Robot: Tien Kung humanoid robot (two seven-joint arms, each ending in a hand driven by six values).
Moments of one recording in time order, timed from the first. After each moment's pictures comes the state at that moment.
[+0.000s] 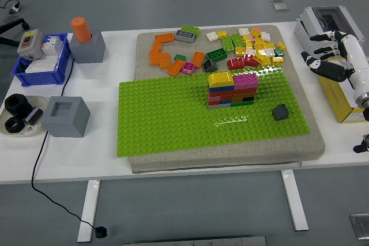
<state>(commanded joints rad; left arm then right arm) -0.07 0.08 -1.57 -0.18 1.42 0.01 0.06 0.21 -0.39 1.30 1.52 -1.68 -0.17 -0.14</state>
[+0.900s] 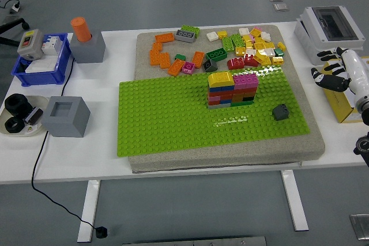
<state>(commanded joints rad) -0.06 0.08 -1.59 -0.18 1.41 0.01 0.08 0.18 -0.28 1.39 1.48 -1.75 -0.19 -0.24</state>
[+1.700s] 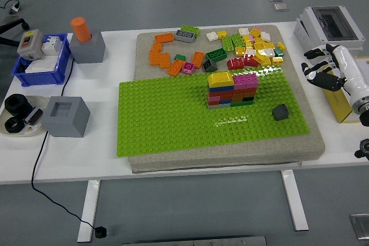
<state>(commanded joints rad) -0.08 0.08 -1.59 -0.18 1.43 0.01 0.08 0.25 -0.43 1.21 1.49 -1.77 -0.11 -0.22</state>
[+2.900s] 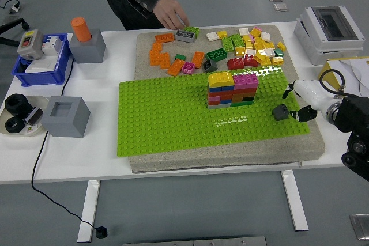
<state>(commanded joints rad) -0.10 0.10 -1.59 -0.18 1.43 0.01 0.08 0.48 -0.59 0.73 1.46 -1.88 0.09 -0.44</state>
